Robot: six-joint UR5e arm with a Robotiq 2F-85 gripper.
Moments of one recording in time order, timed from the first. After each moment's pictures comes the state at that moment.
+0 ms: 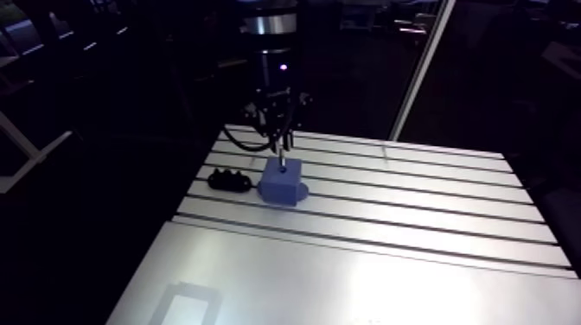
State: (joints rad) arm 0.13 -1.24 1.68 -1.83 -1.64 -2.06
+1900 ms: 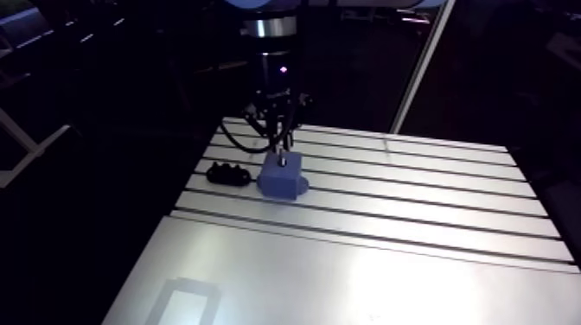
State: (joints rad) arm 0.13 -1.21 1.70 -1.87 -1.64 -2.07
